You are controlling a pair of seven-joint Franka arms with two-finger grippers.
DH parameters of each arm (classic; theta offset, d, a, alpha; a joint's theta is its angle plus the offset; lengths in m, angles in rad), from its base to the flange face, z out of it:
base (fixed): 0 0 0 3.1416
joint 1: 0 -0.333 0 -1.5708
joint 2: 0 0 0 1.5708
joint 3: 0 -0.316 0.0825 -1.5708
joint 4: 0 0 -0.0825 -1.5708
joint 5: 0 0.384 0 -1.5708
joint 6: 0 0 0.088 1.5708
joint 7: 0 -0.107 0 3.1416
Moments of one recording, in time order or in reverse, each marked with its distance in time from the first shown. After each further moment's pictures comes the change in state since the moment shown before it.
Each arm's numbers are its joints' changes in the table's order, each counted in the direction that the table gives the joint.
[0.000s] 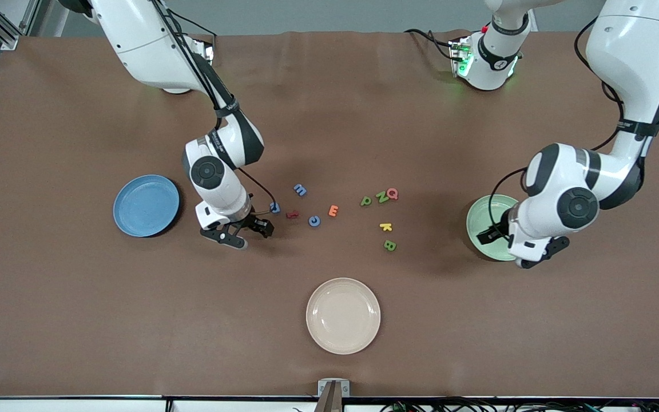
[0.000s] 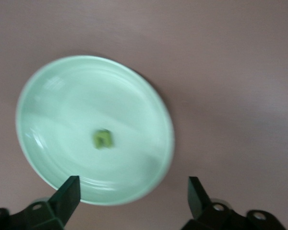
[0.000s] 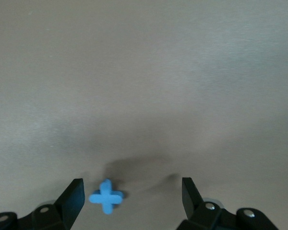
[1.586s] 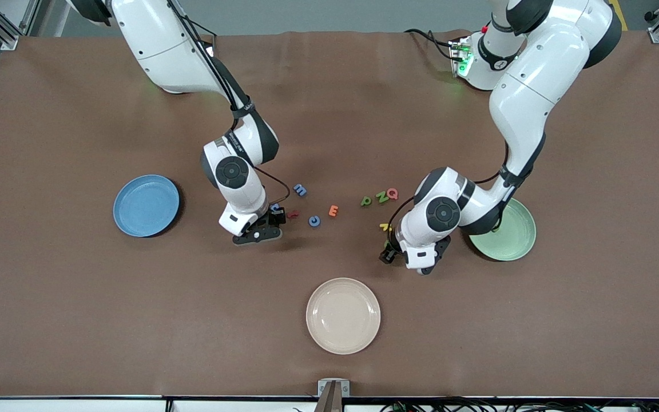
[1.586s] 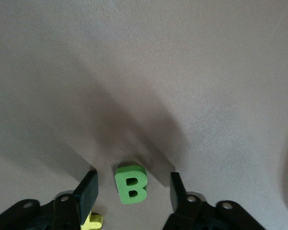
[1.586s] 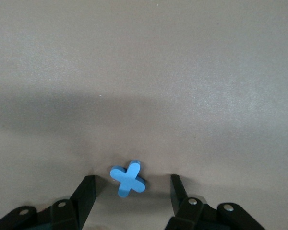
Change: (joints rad) left arm 0.317 -0.360 -0.008 0.226 0.000 -0.301 0.620; right arm -0.062 -0.039 0.014 0.029 -0.059 0.020 0.449
